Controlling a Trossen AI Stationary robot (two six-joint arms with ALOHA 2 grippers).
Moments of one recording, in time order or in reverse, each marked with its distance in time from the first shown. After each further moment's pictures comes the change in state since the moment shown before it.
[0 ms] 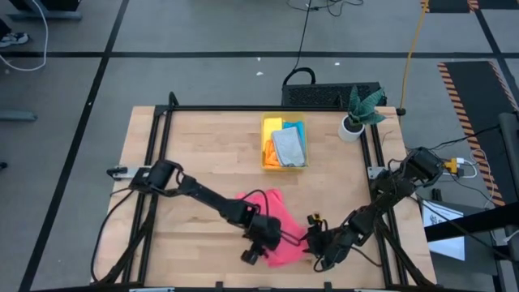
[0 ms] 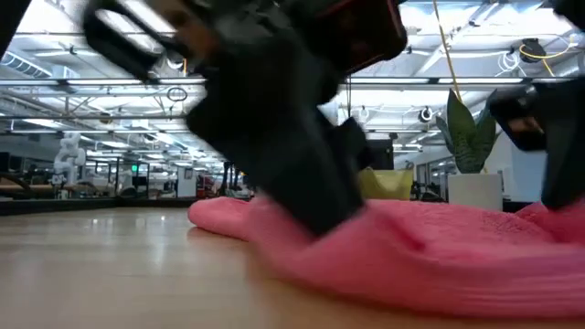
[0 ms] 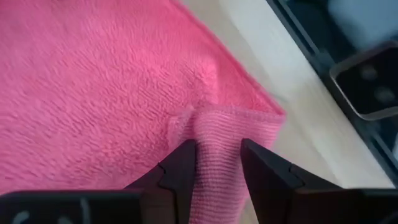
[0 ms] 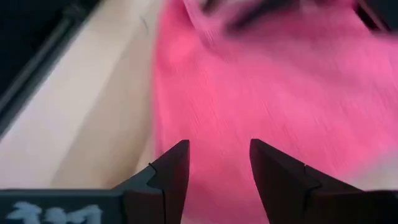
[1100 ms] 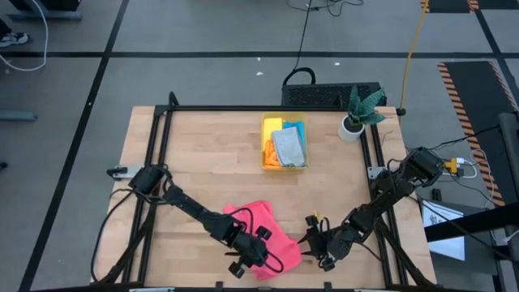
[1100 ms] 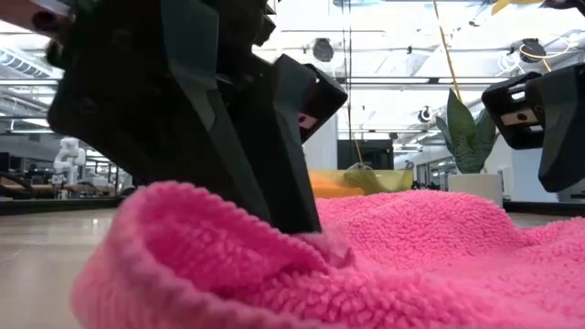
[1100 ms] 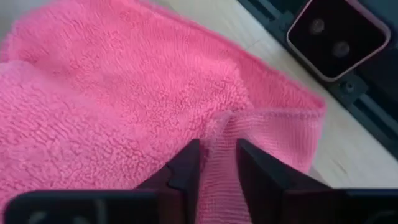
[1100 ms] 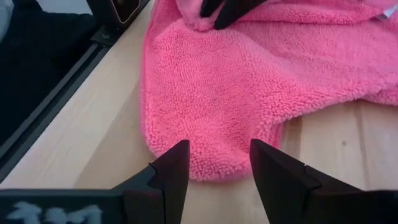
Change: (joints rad) left arm -0.158 -0.080 -0.093 0.033 -0.262 0.098; right arm -0.009 -0.001 -0.069 0.199 -0.027 -0.059
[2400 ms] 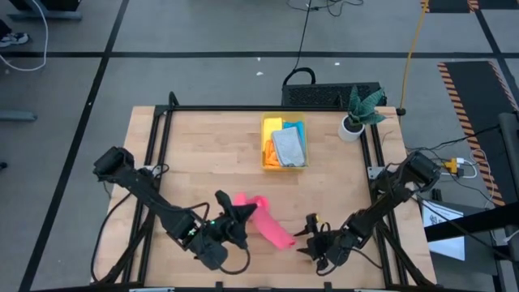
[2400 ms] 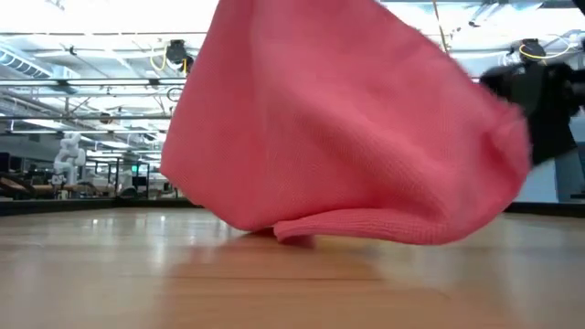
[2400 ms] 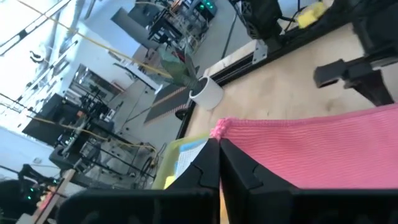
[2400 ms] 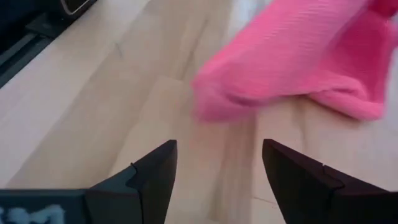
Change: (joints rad) left arm -0.153 -0.379 0.000 -0.117 -1.307 0.068; right arm 0.029 0.051 0.052 -0.051 0.213 -0.078
